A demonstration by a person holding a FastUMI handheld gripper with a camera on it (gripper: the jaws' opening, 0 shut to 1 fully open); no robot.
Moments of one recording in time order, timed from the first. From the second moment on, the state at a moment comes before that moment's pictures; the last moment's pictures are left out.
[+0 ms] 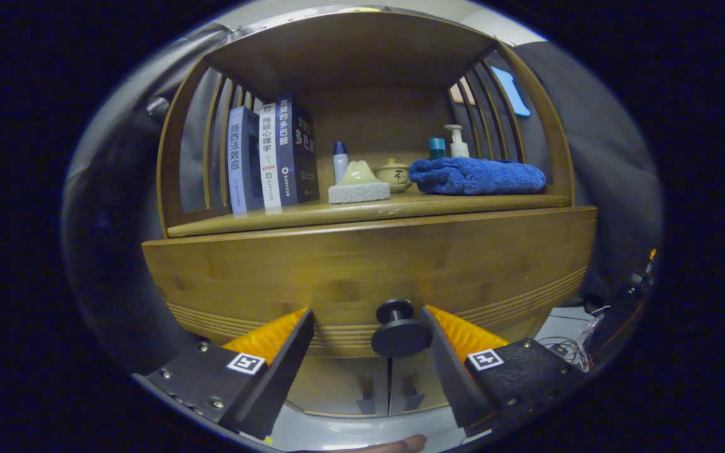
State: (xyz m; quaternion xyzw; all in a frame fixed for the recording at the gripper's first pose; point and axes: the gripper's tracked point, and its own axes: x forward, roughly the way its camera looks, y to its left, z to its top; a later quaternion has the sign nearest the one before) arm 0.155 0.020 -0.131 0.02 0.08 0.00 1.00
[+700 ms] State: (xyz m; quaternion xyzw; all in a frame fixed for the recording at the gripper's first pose) arm 0.181 0.021 -0.139 0.03 0.10 0.00 0.99
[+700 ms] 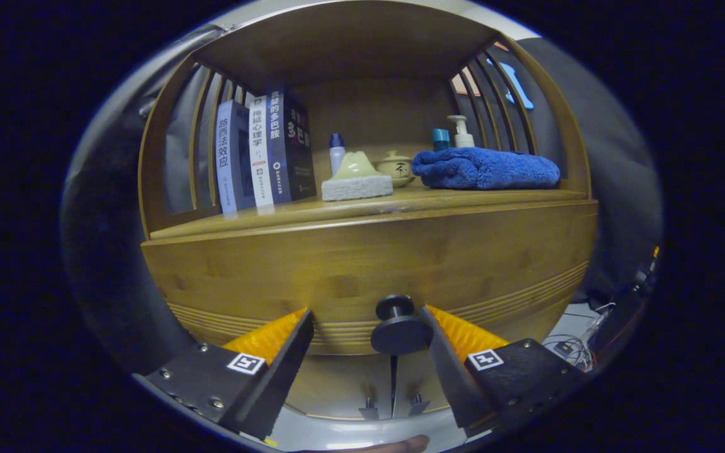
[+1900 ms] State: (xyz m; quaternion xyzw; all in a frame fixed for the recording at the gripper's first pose) arm 0.077 0.009 -0.051 -0.03 0.10 -0.02 0.99
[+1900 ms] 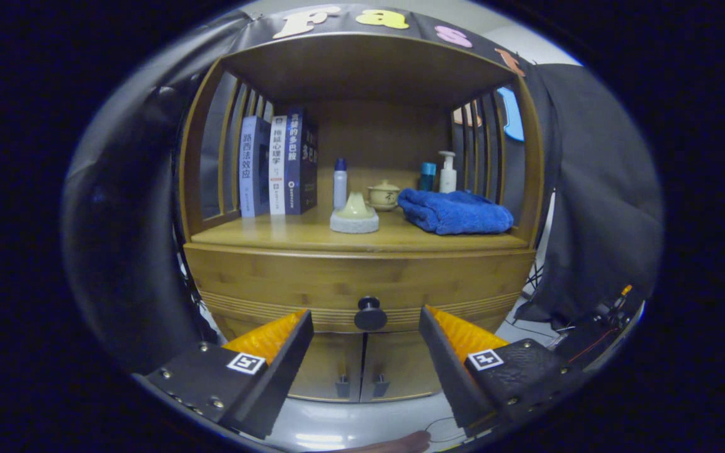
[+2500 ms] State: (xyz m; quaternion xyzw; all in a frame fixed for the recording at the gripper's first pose) arm 0.006 0.009 0.054 -0.02 0.05 -0.04 1.00
